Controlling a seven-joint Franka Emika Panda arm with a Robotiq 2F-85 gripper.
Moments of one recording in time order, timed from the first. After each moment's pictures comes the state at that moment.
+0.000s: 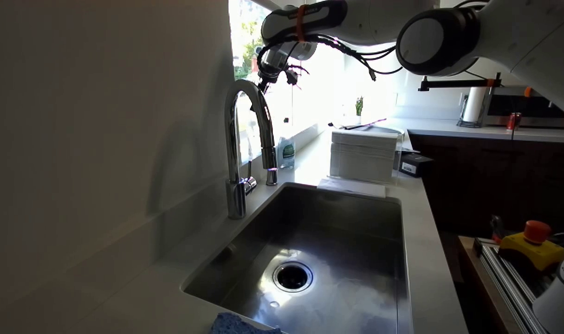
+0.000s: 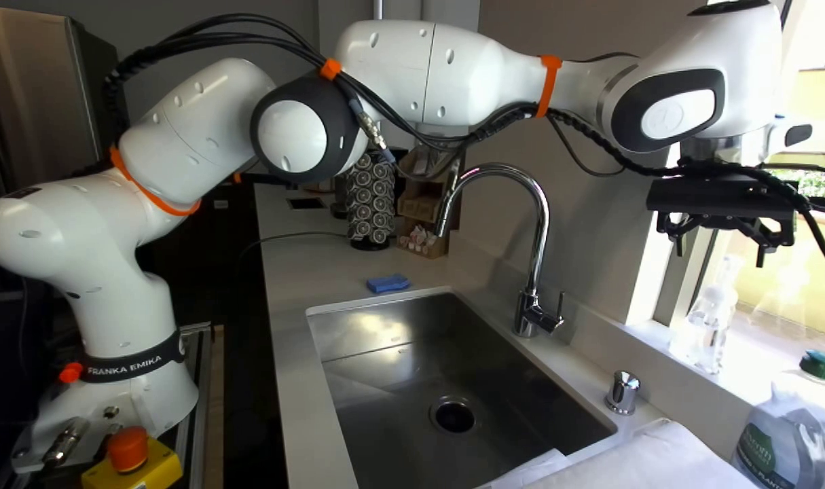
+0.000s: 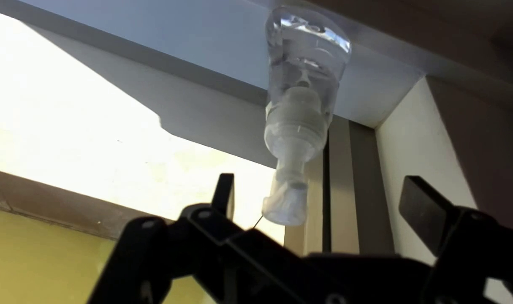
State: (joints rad) arm -0.51 0.90 0.01 -0.73 0.22 2.08 -0.87
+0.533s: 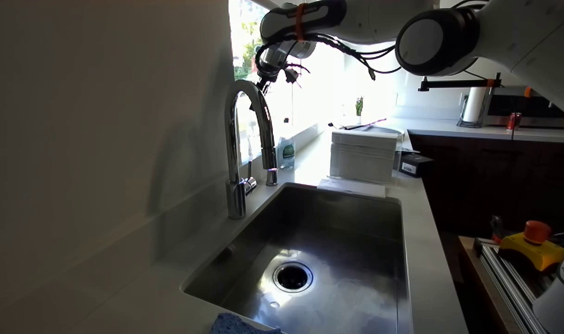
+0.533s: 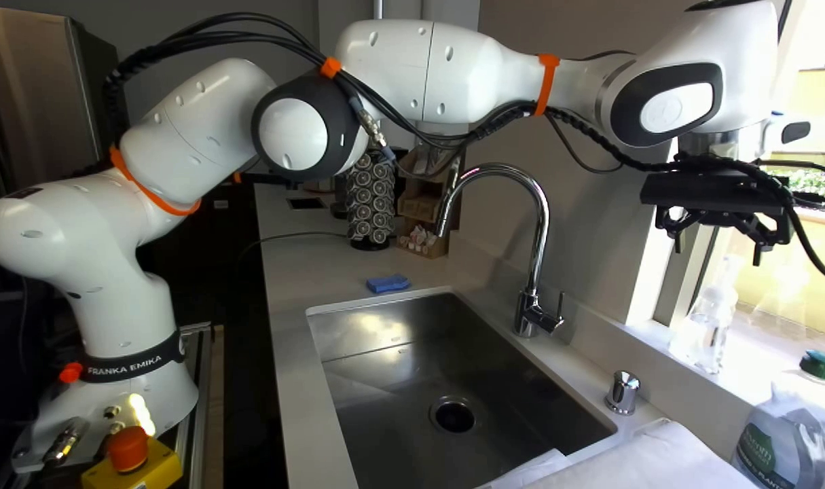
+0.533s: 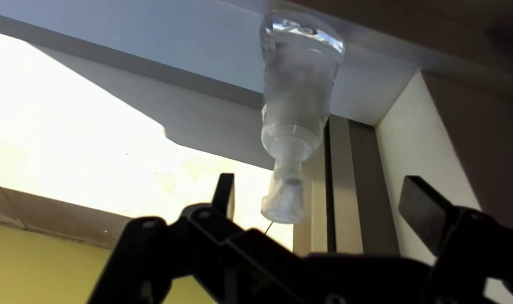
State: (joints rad) arm -0.49 0.90 -0.01 -0.72 0.21 2.05 -0.80
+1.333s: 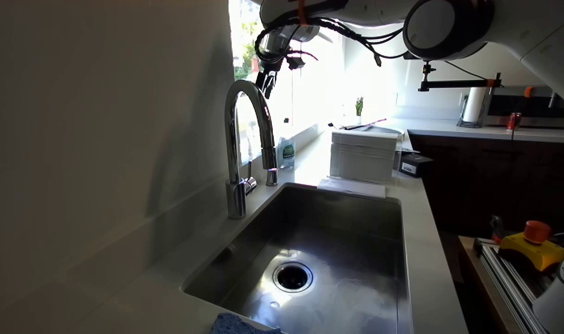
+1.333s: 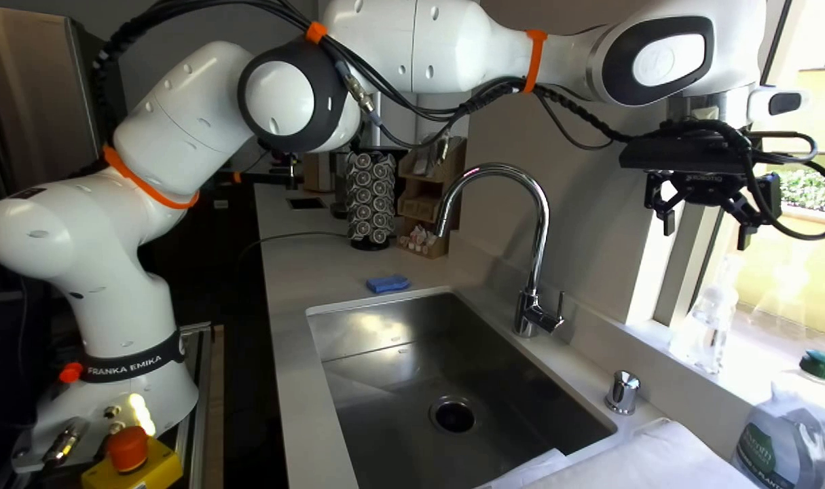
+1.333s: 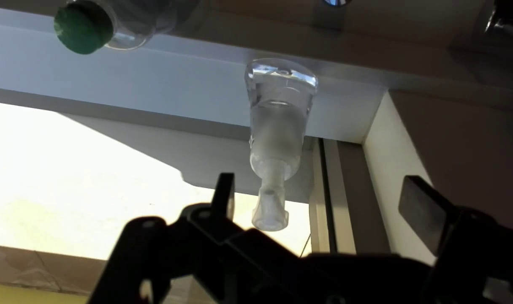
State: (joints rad) arm -0.45 0.80 -0.08 -0.79 0.16 1.94 -0.62
